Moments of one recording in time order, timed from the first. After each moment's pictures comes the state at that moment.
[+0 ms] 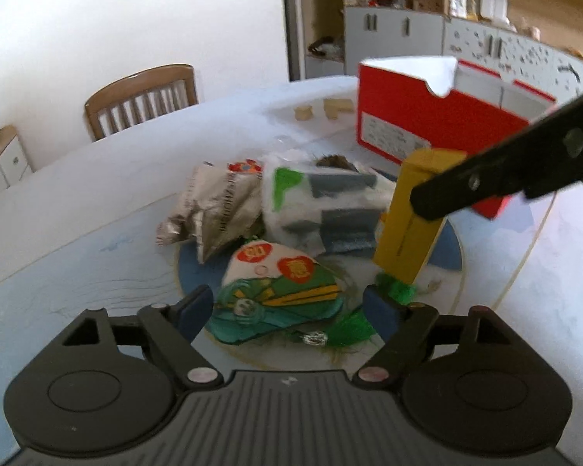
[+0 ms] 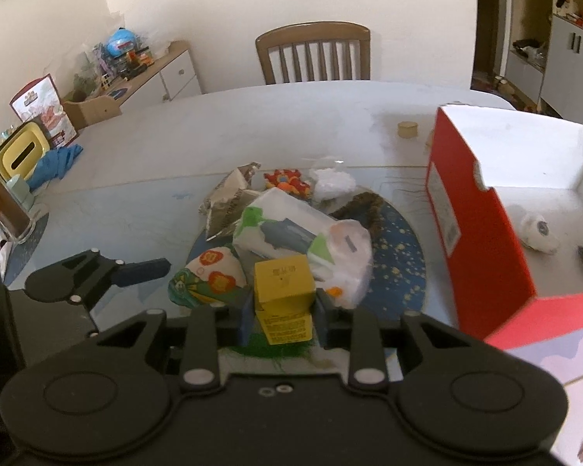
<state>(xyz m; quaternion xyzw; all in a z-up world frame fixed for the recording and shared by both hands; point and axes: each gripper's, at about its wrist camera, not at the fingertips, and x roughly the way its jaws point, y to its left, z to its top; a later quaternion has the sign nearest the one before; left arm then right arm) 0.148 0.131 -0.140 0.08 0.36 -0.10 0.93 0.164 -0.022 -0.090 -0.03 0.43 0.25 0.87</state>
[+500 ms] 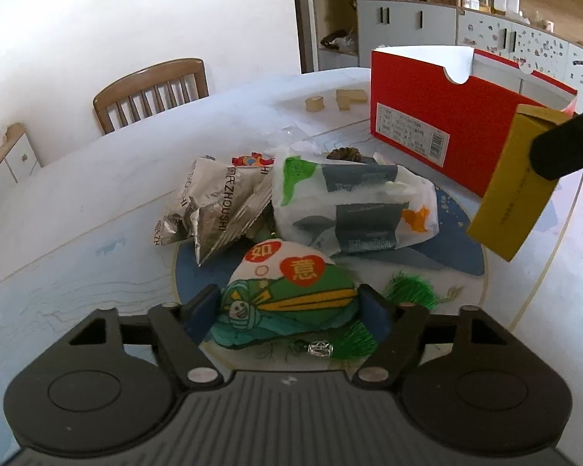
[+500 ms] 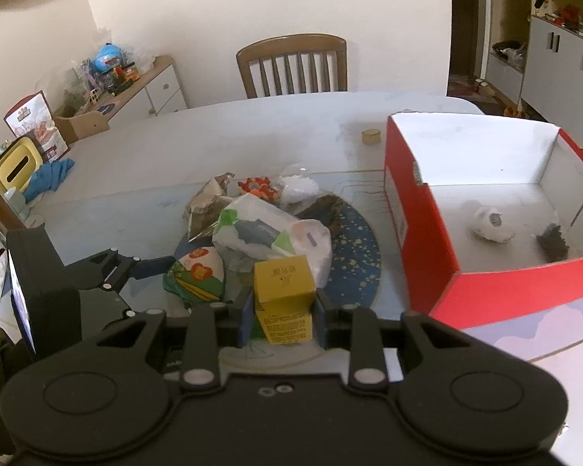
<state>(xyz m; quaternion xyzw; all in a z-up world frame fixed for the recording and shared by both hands) 0.162 0.126 -0.149 0.08 0.36 -0.07 0.93 0.147 -0.055 -0.069 -0.02 0.42 0.23 0.88</state>
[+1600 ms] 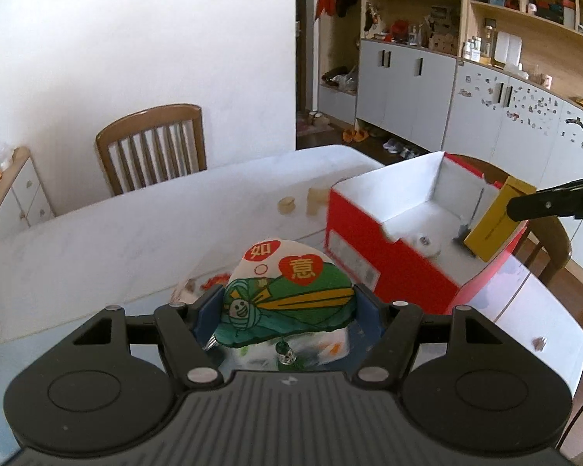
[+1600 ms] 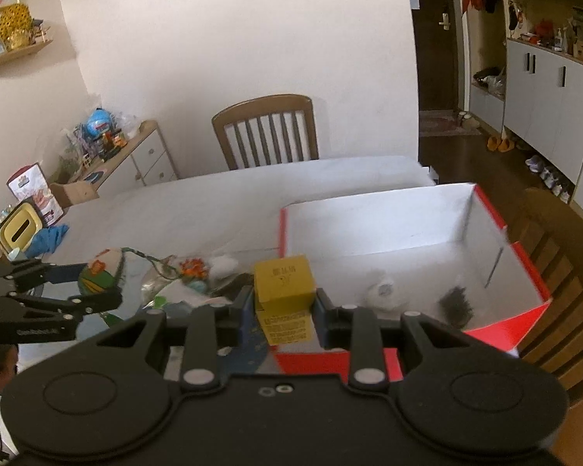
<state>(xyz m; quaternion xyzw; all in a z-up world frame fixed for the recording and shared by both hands) 0.165 0.074 -0.007 0.04 0.33 -0.08 0.94 0.192 -0.196 -0.006 0.02 0.36 0.24 0.90</state>
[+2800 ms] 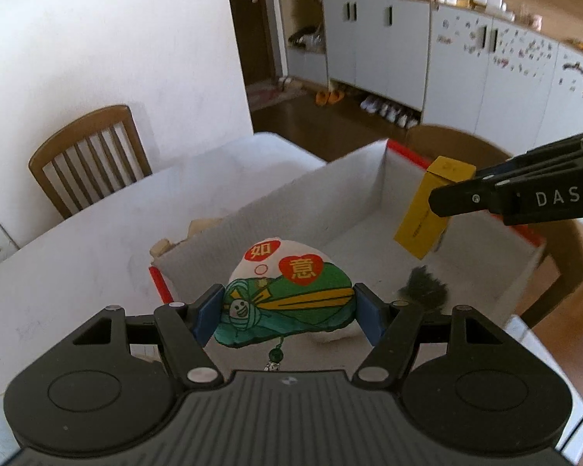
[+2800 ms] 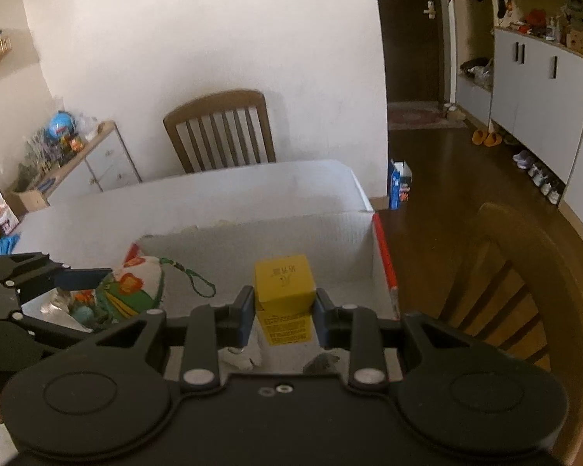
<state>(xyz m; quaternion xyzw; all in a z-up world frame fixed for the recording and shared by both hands) 0.315 -0.114 -0.049 0.10 0.39 -0.09 0.91 0.323 -0.292 -0.048 0.01 0.38 0.23 0.89</state>
